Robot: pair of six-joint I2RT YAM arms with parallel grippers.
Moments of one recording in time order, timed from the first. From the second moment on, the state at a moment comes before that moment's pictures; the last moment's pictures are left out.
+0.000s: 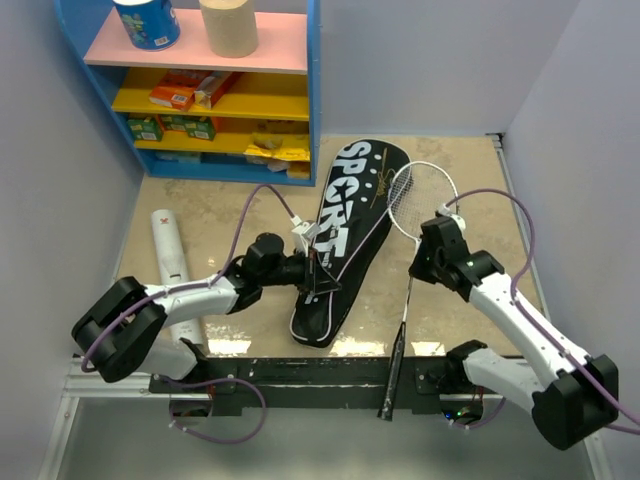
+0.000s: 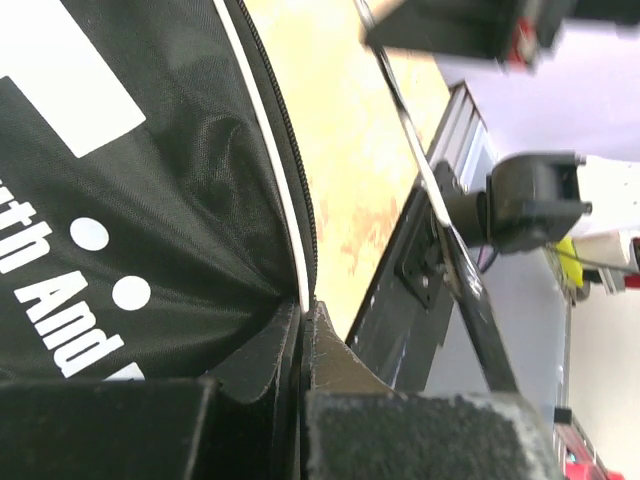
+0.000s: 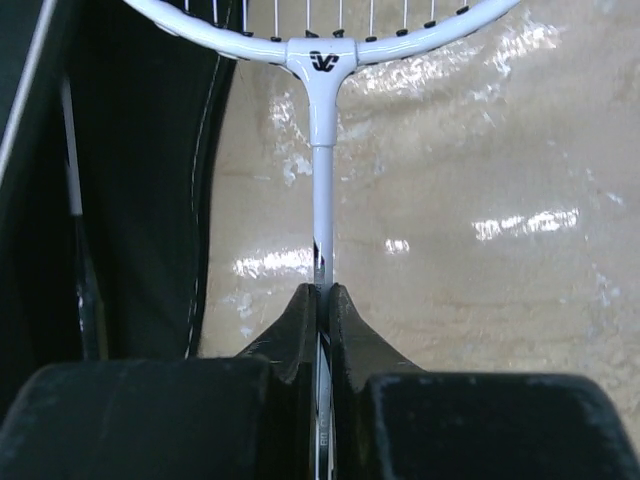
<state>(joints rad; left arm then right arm) -0.77 1.38 0.53 0.48 0.52 -0.67 0.41 1.05 0.77 -0.65 0.19 0.67</state>
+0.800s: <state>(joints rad) -0.64 1.55 0.73 0.45 0.57 -0.65 0.58 0.94 0.68 -0.82 0.18 0.79</state>
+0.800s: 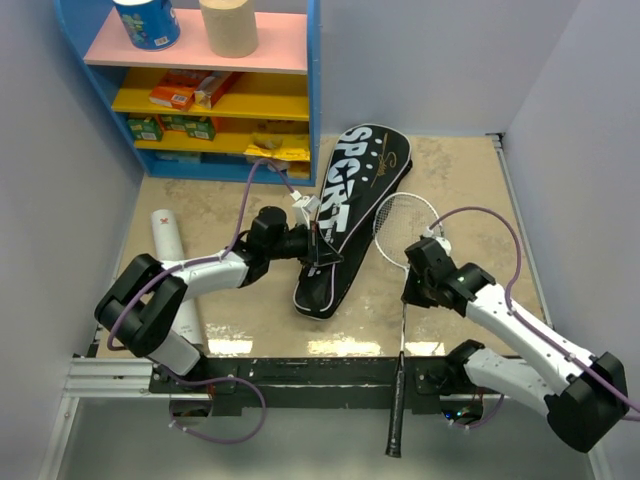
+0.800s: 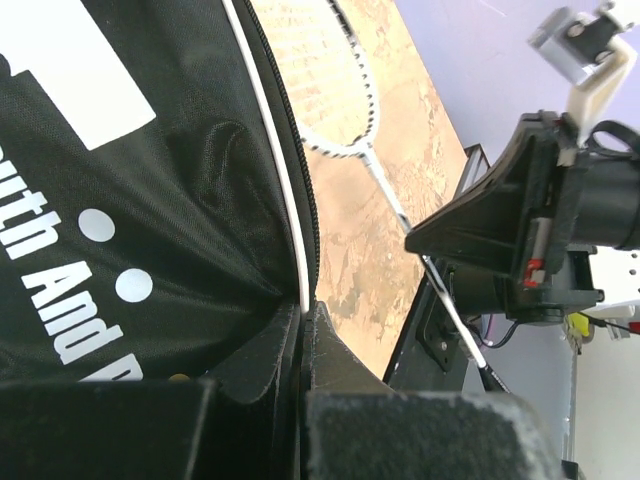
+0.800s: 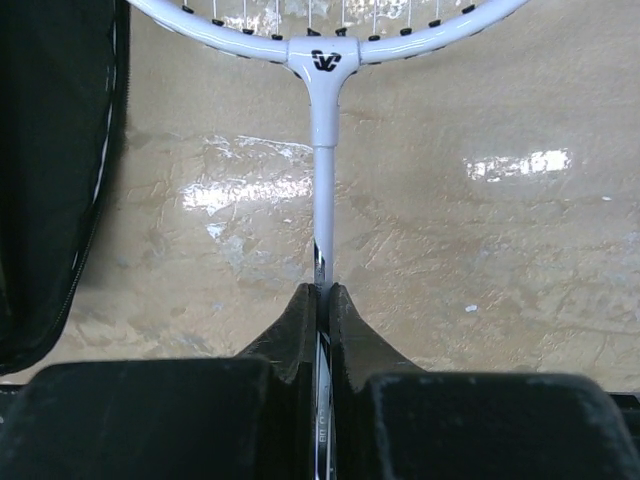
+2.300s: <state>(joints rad) -0.86 1.37 0.48 0.48 0.47 -0.69 0.70 1.61 0.93 -0.36 0.26 0.67</state>
